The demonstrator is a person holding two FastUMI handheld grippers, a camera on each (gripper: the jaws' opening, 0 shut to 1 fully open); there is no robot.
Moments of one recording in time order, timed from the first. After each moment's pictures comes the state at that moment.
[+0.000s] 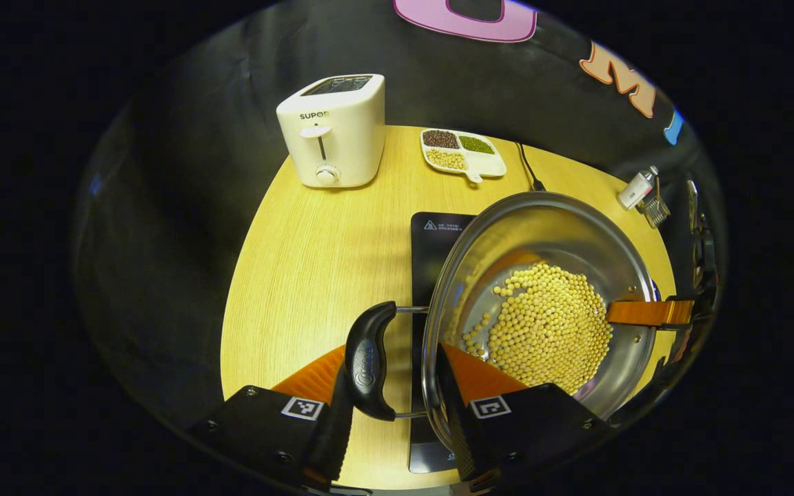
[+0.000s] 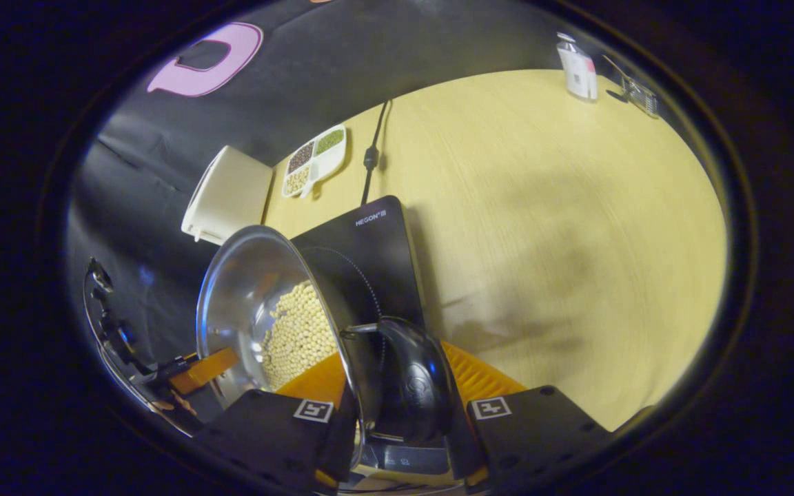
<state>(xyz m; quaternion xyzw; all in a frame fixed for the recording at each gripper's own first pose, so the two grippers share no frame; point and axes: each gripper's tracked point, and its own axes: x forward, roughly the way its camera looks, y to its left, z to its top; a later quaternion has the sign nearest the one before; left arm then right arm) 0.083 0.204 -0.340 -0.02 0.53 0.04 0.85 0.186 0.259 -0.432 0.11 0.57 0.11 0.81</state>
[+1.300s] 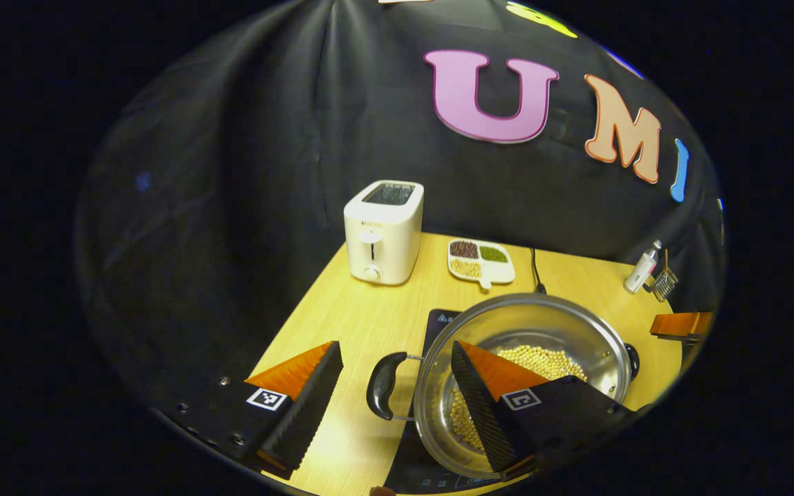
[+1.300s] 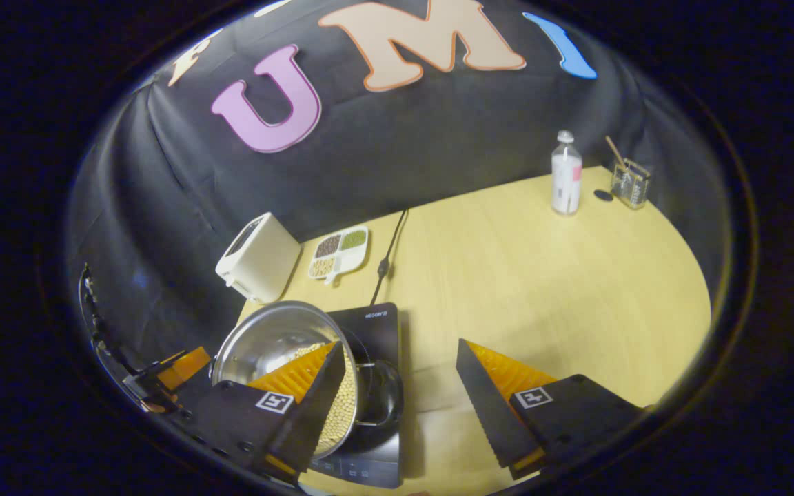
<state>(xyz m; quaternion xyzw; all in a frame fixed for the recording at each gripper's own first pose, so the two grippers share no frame) 0.097 0.204 -0.228 0.00 0.29 0.14 0.95 0.221 0.202 -0.306 0.07 0.34 0.12 0.93</state>
